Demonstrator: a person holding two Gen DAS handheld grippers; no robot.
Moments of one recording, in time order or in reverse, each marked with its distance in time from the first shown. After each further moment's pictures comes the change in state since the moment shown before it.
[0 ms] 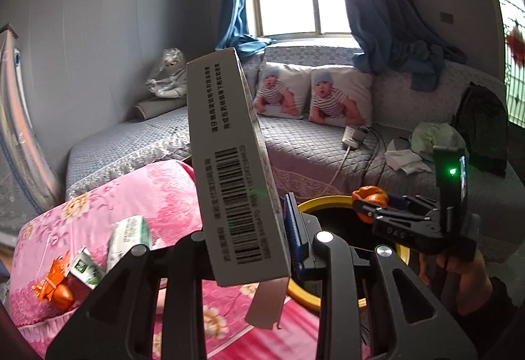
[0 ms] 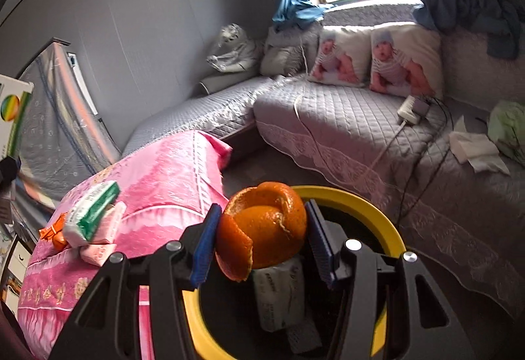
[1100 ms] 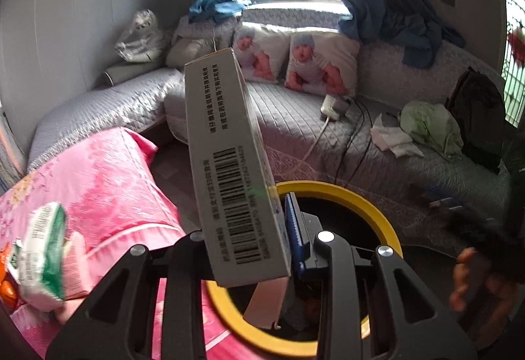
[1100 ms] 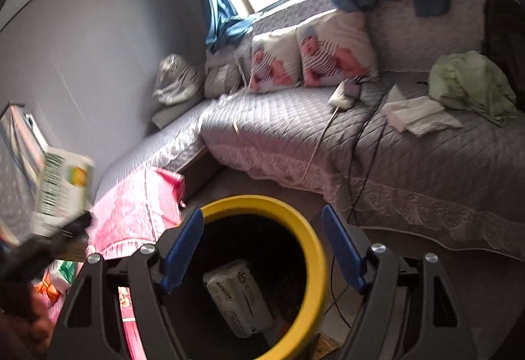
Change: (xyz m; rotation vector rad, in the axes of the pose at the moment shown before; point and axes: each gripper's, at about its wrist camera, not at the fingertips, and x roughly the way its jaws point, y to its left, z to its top) left arm 0.131 -0.045 -0.011 -0.044 0.163 -0.110; right arm -0.048 -0.089 -0.008 0.253 -0.100 -0.142
